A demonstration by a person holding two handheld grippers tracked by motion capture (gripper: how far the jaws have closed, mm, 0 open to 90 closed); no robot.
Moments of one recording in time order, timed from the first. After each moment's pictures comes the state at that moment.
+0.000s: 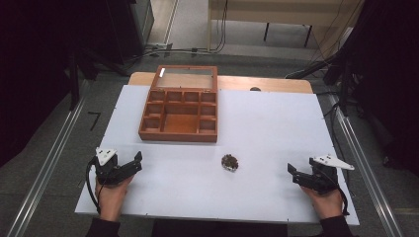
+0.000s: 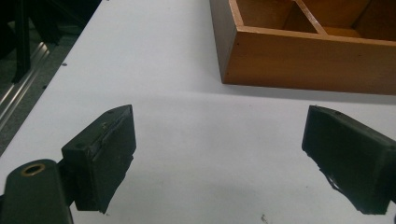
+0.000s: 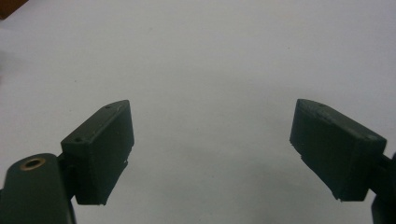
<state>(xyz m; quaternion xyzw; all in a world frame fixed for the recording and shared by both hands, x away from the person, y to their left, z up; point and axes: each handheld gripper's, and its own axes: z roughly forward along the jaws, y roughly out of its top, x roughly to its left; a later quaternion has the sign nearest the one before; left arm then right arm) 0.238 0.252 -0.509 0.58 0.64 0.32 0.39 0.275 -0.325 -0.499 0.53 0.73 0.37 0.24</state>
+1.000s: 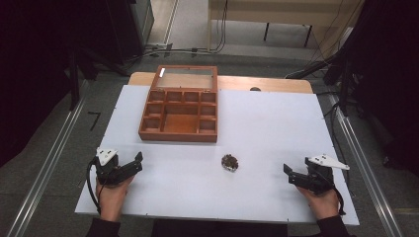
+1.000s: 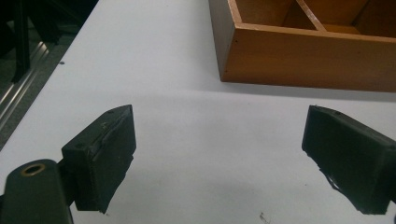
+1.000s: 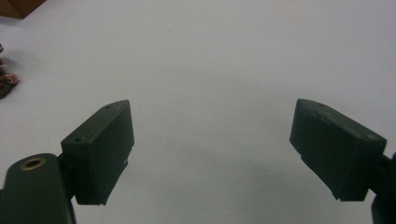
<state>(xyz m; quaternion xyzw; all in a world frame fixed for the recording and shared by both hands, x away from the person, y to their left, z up) 0.239 0.250 -0.510 0.58 0.64 0.32 0.39 0.274 -0.312 -0.497 0.52 0.73 0.37 0.24</state>
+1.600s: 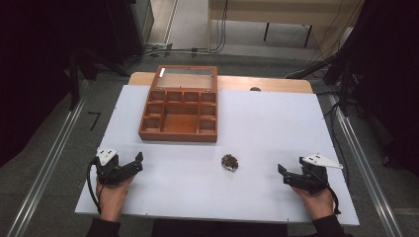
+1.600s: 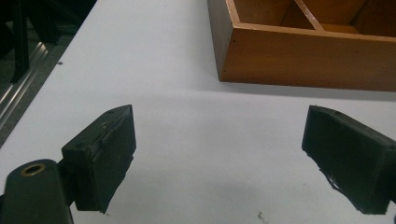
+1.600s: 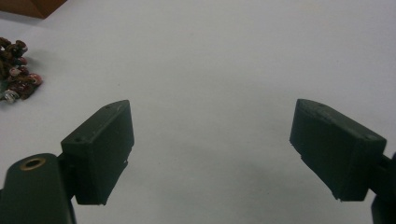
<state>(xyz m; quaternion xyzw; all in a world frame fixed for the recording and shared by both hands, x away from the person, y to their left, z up) 0.238 0.250 -0.510 0.58 0.64 0.32 0.39 0.273 -0.298 -0.496 0.51 0.74 0.38 0.23</state>
